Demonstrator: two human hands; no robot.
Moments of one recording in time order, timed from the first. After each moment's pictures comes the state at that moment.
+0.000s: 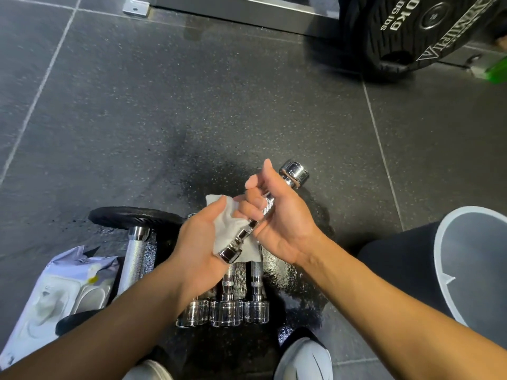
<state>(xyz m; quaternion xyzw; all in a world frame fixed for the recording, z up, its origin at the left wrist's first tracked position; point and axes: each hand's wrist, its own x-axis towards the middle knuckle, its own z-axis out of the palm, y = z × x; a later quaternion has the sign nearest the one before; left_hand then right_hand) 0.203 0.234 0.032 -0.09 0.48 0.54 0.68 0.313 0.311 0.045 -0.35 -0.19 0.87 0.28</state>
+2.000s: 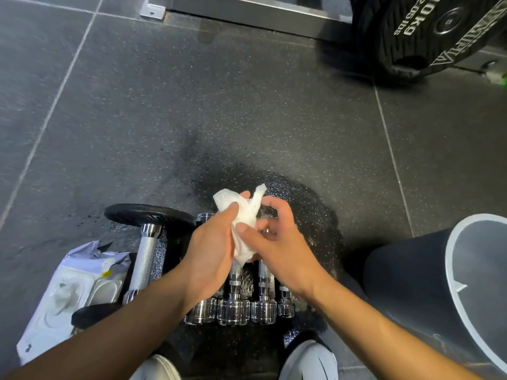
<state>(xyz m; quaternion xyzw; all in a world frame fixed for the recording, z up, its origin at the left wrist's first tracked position) 0.203 0.219 0.020 0.05 0.46 0.54 0.70 0.335 0.263 0.042 -0.48 -0.53 0.67 0.16</state>
